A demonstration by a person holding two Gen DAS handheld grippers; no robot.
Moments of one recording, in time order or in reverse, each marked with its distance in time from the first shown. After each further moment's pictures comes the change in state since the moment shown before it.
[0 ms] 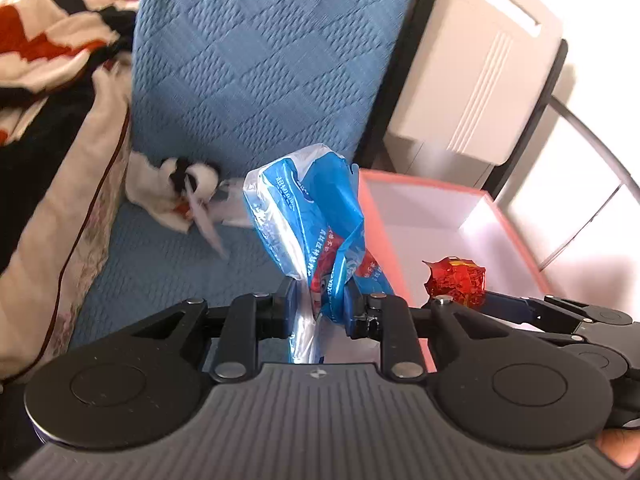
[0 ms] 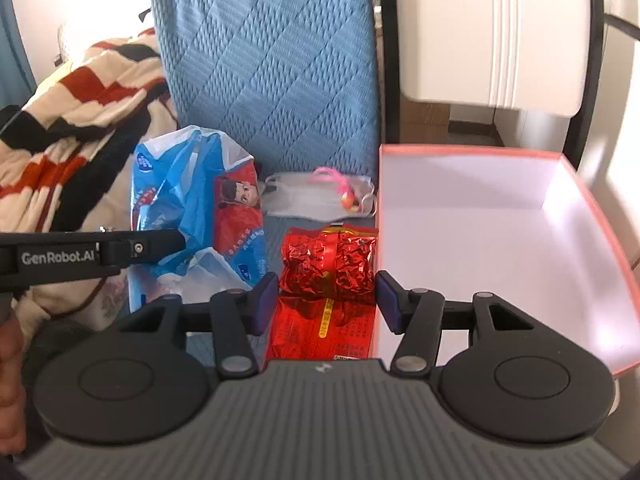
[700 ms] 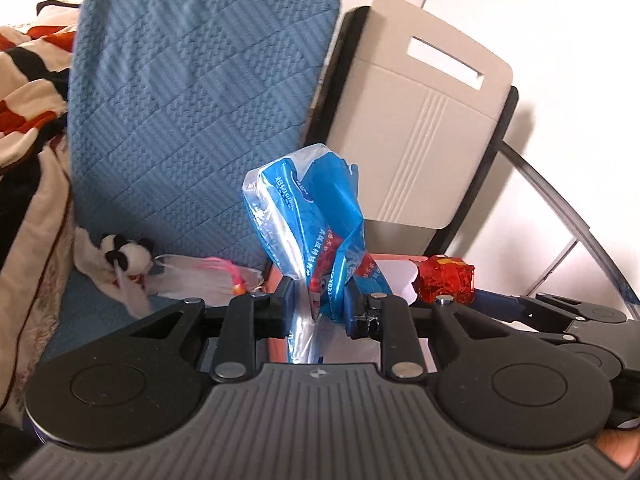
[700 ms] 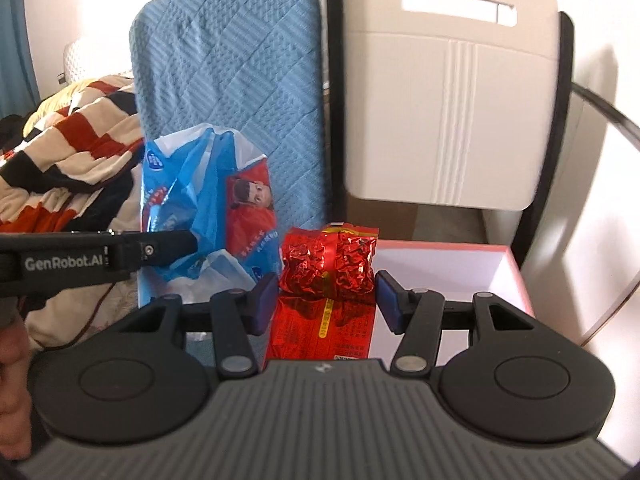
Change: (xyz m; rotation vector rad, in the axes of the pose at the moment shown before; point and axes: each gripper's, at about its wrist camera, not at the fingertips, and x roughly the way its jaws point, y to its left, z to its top) left arm -0.008 -0.098 0.063 0.017 -0.121 -0.061; right arm -0.051 -0.068 0.063 -0.069 -0.116 -0.035
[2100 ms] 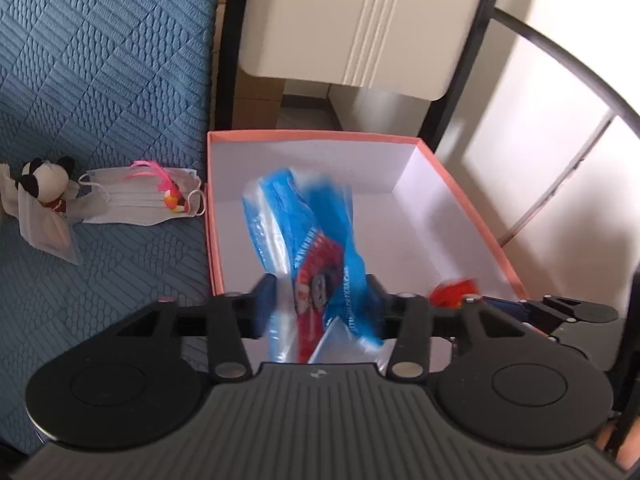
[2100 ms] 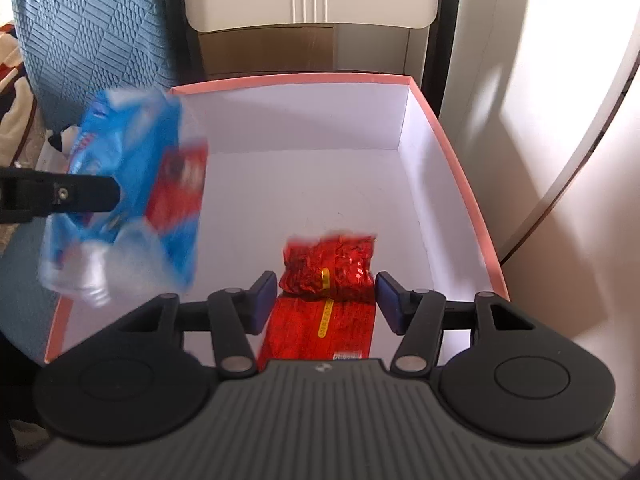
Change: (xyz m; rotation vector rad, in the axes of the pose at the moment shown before) left arm 0.128 -0.052 -0.090 0.083 0.211 -0.023; right arm 0.083 -0.113 -0.110 0.093 0.257 -0.165
